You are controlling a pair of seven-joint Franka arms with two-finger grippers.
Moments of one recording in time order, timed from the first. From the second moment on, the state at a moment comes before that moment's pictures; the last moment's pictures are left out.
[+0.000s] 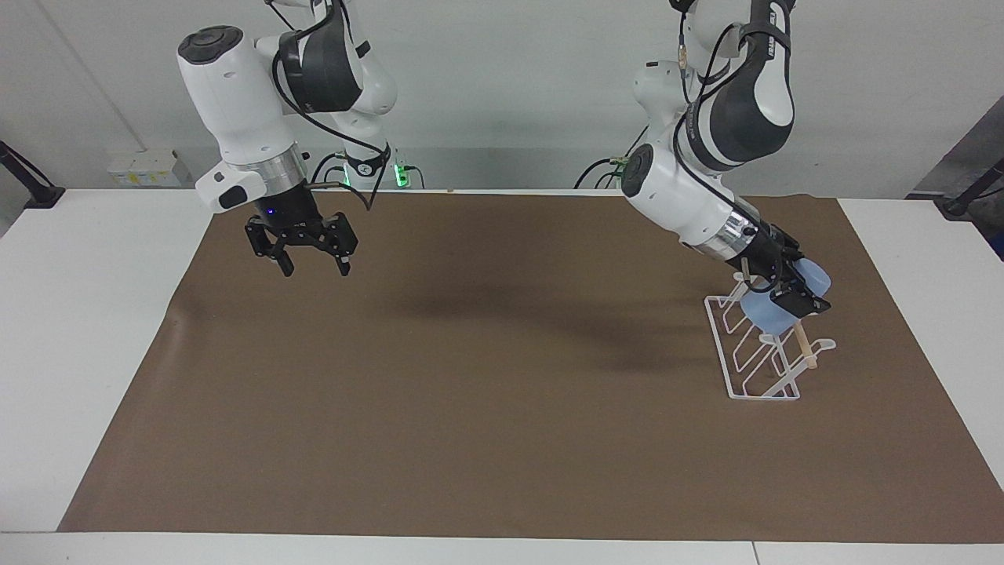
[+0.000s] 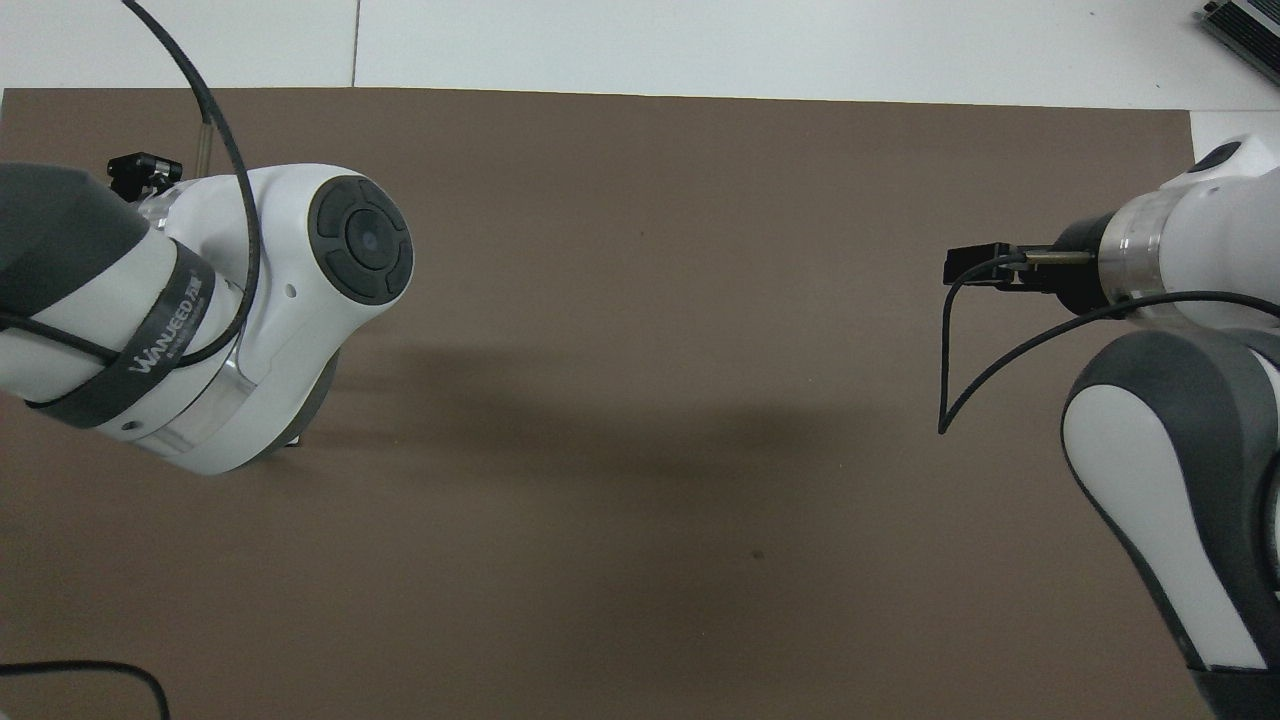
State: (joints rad) left arm -0.27 0.24 -0.15 -1.68 1.16 1.68 1.10; right arm -0.53 0.00 0.62 -1.81 0.08 2.01 0.14
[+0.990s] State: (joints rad) left arm -0.19 0.23 -0.14 -1.83 1.17 1.84 1.06; right arm -0.22 -0.01 0.13 -1.84 0.07 1.91 -0.12
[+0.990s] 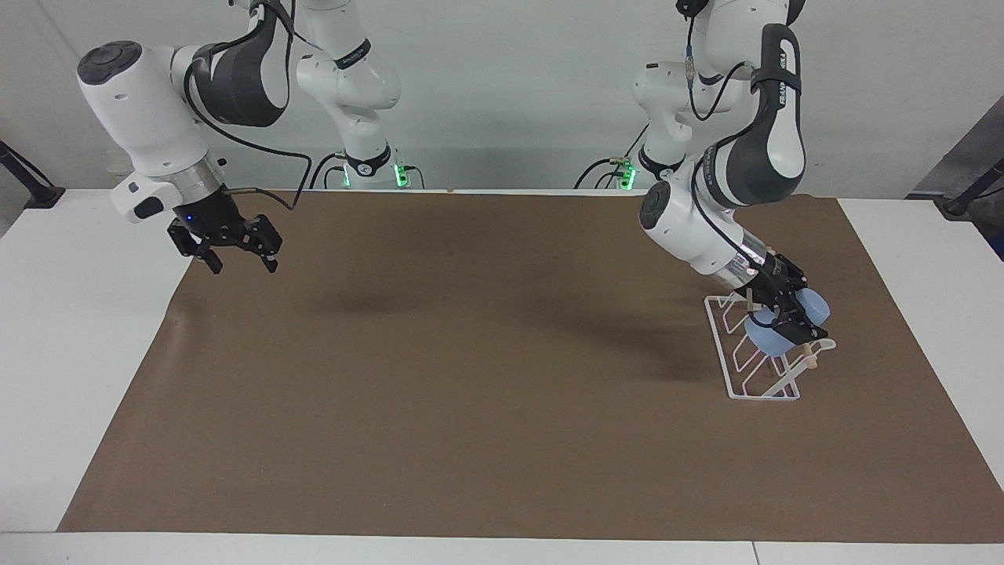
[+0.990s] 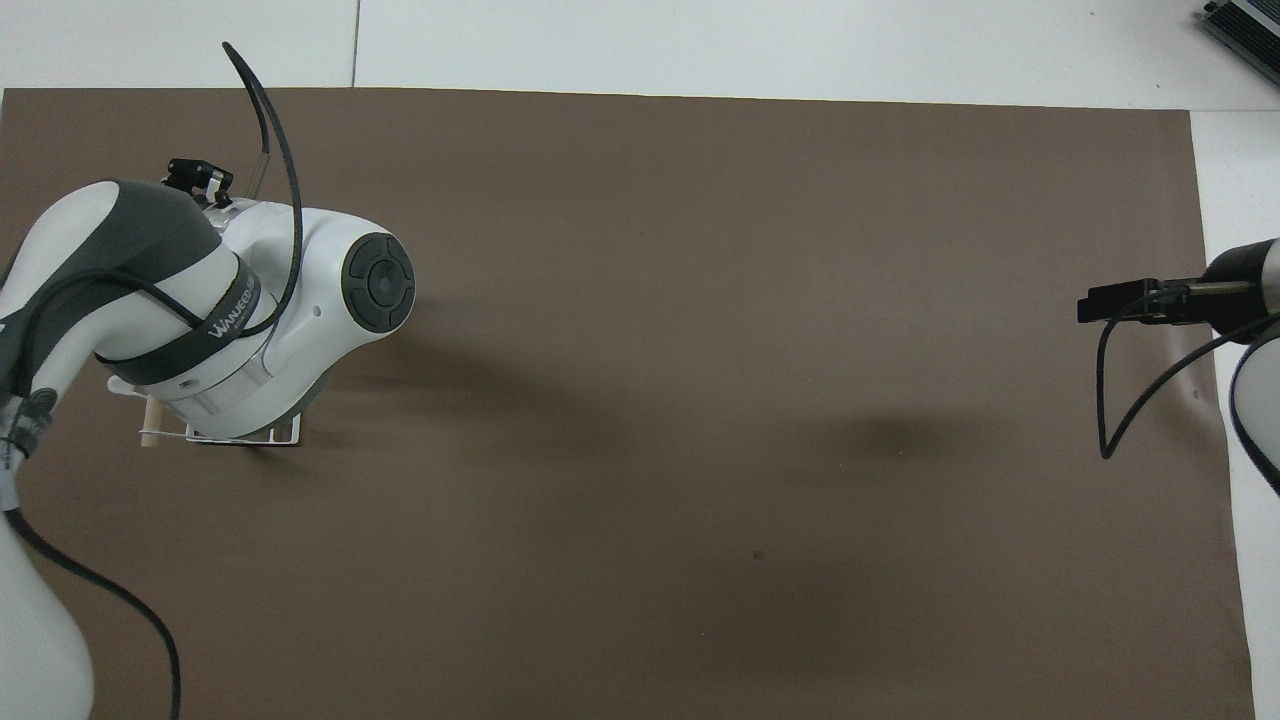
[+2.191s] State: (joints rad) left arm -0.18 0.19 -0.14 -1.87 1.18 1.86 1.07; right arm -0.19 -0.07 0.11 -1.75 0.07 1.70 -0.10
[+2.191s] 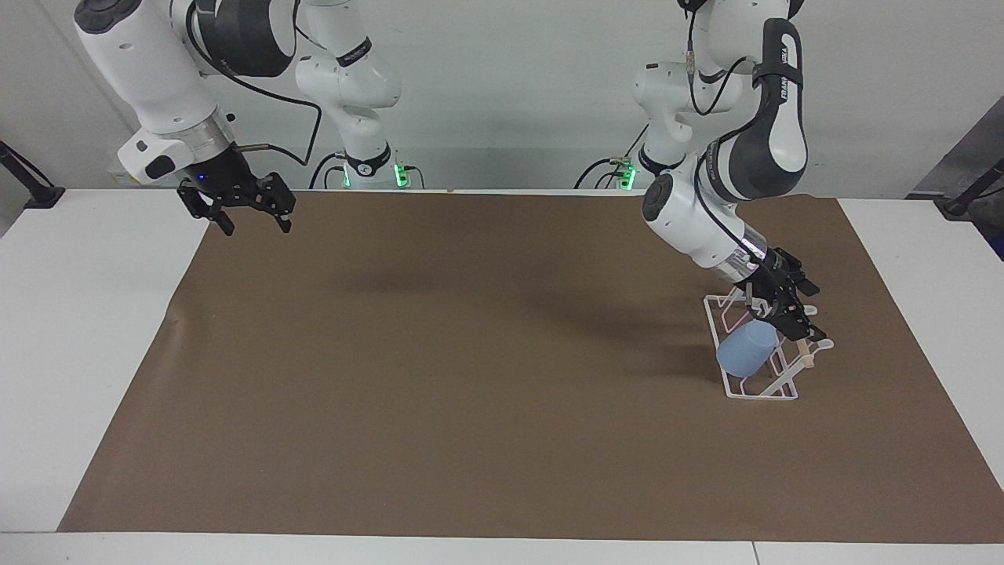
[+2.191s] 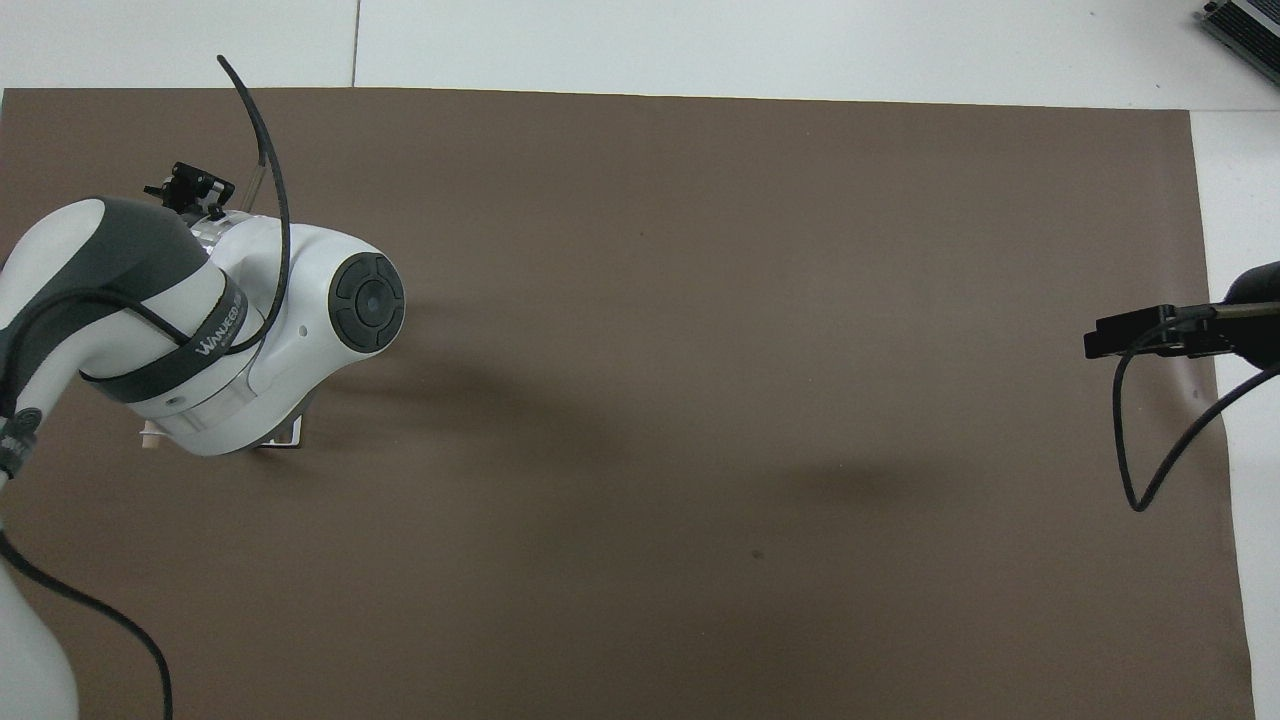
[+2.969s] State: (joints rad) left arm -0.18 0.09 -0.14 -1.78 0.74 1.65 0.87; right arm -0.21 -0.10 0.11 -1.75 0.07 1.65 -0.10
